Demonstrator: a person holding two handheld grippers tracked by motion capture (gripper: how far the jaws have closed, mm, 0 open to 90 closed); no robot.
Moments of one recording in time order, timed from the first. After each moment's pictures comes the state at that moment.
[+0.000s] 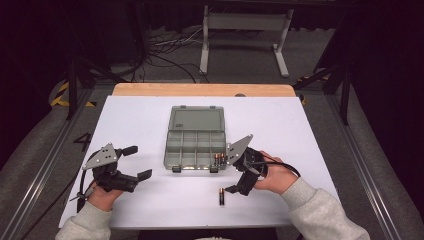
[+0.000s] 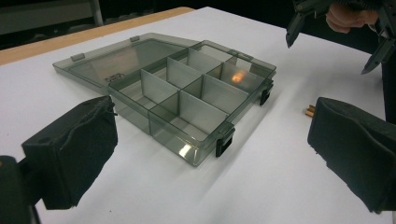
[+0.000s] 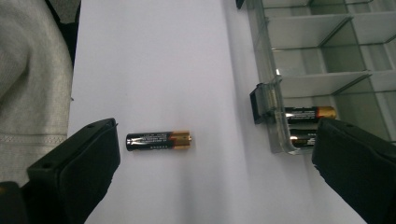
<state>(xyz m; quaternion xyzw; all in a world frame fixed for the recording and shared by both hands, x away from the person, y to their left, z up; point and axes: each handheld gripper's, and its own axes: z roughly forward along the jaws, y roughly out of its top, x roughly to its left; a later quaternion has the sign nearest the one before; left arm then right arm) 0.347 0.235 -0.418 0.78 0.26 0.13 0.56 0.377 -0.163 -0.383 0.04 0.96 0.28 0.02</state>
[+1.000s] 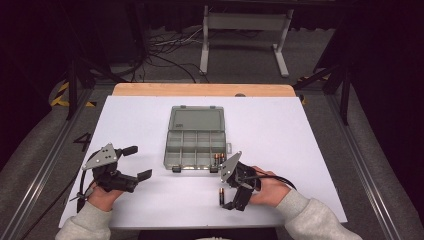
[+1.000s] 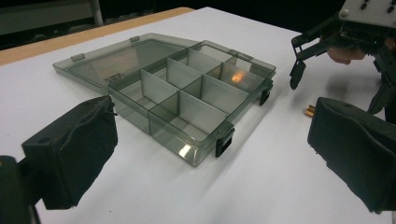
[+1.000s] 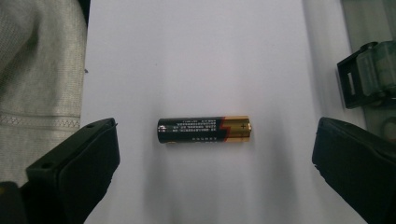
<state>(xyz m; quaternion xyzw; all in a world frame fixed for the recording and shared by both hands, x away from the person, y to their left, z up) 0.346 0.236 -0.418 0.78 0.26 0.13 0.56 0.360 -0.151 -0.428 0.03 0.97 0.24 -0.03</state>
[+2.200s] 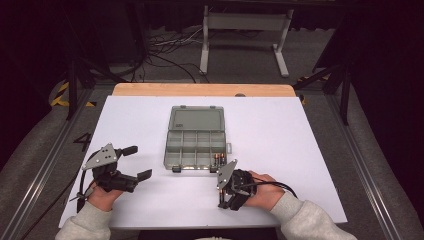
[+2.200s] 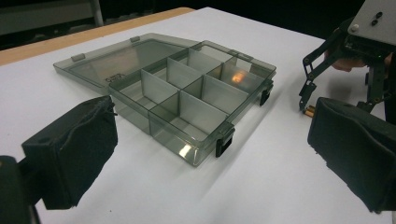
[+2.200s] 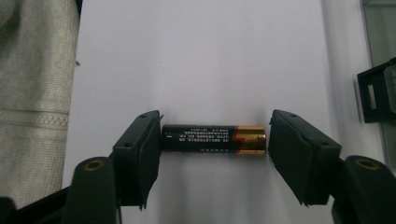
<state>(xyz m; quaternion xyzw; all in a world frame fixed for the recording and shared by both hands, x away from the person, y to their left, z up) 0.346 0.236 -0.418 0.78 0.26 0.13 0.56 0.348 -0.142 -0.437 0.01 0.97 0.23 0.01</state>
